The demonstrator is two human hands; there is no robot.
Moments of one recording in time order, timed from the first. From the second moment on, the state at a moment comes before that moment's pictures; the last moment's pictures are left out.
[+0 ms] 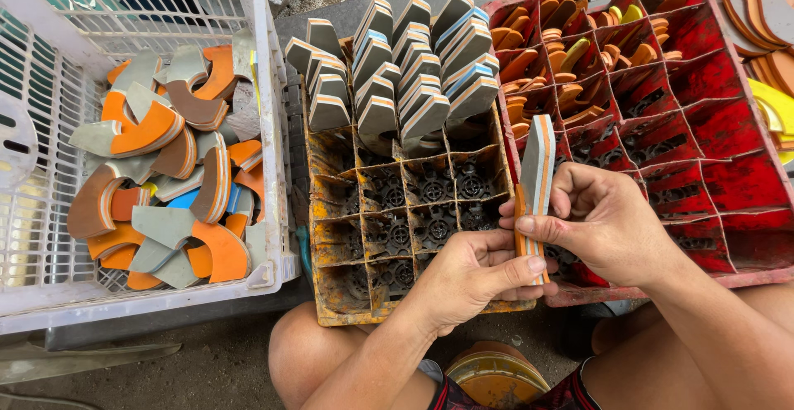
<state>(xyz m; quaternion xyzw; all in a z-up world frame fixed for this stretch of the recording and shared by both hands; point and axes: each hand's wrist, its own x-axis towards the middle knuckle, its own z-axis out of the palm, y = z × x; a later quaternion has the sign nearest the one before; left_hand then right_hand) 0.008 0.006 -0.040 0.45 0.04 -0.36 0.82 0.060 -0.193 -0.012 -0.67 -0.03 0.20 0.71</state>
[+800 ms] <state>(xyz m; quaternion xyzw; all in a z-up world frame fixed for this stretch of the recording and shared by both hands) 0.000 -0.004 -0.048 0.44 0.06 -0.32 0.84 0.054 -0.185 -0.008 -0.71 -0.05 0.14 0.69</state>
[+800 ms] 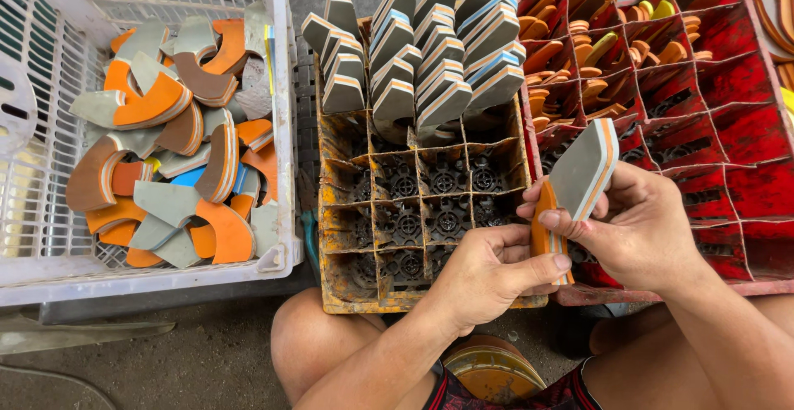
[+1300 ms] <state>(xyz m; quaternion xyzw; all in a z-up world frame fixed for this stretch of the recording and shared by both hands) 0.002 0.000 -0.047 0.40 0.01 -0.30 0.87 0.061 -0.197 -0.005 -0.68 -0.16 0.14 0.70</state>
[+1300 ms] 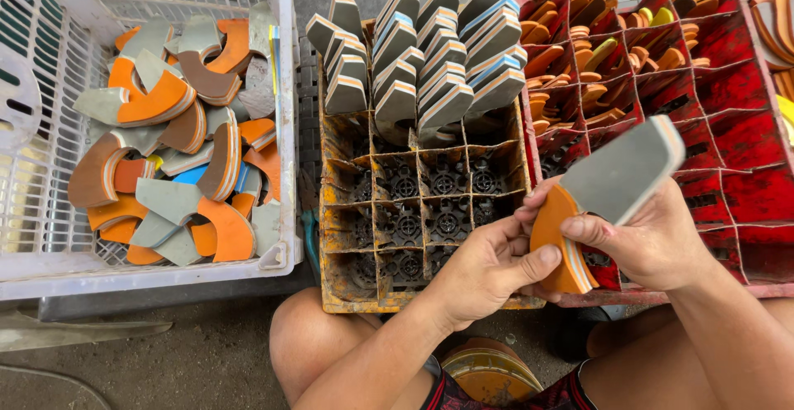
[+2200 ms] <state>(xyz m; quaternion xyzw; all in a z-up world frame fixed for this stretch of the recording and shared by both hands) 0.001 -0.002 -0.053 0.25 0.02 -0.31 0.92 0.061 -0.196 0.007 -0.58 -0.21 0.31 0.72</state>
